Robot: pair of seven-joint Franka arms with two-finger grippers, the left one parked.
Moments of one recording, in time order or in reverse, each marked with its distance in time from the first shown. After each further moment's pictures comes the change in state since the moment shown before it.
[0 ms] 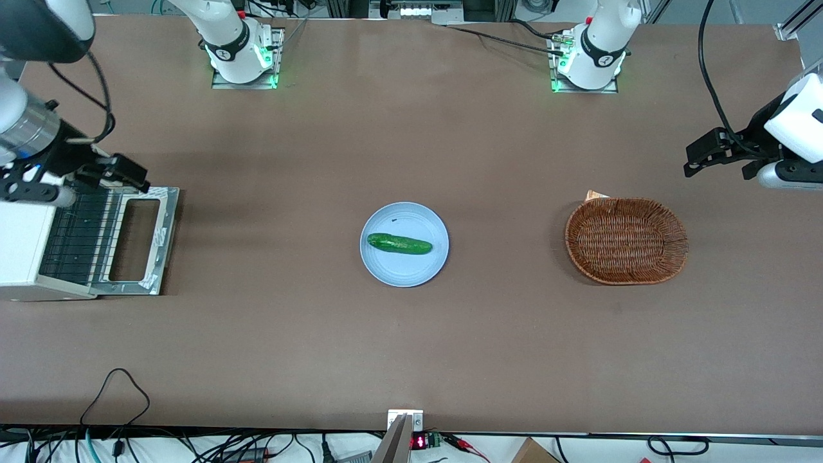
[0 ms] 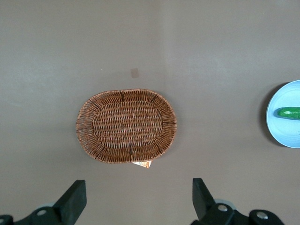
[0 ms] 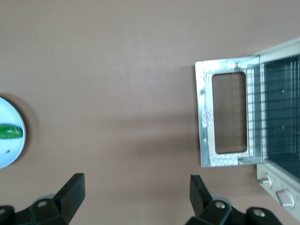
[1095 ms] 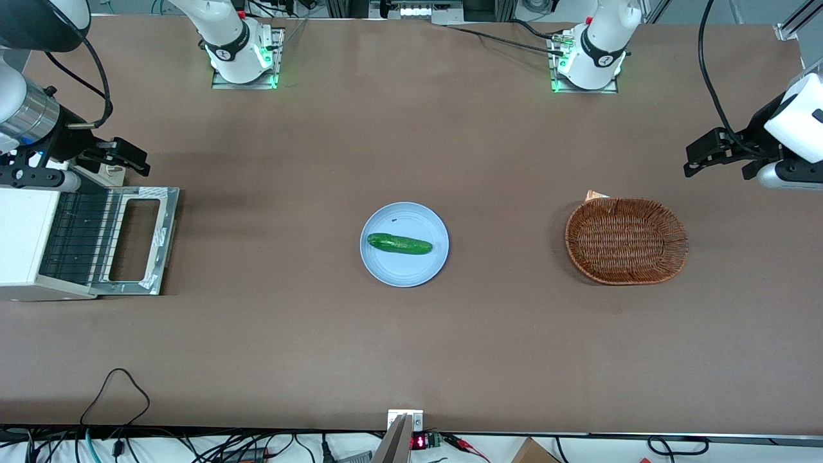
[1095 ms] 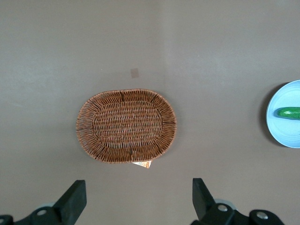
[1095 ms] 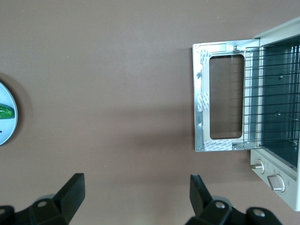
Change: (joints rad) arm -0.007 -0.021 -0.014 -0.017 0.000 -0.052 -0.045
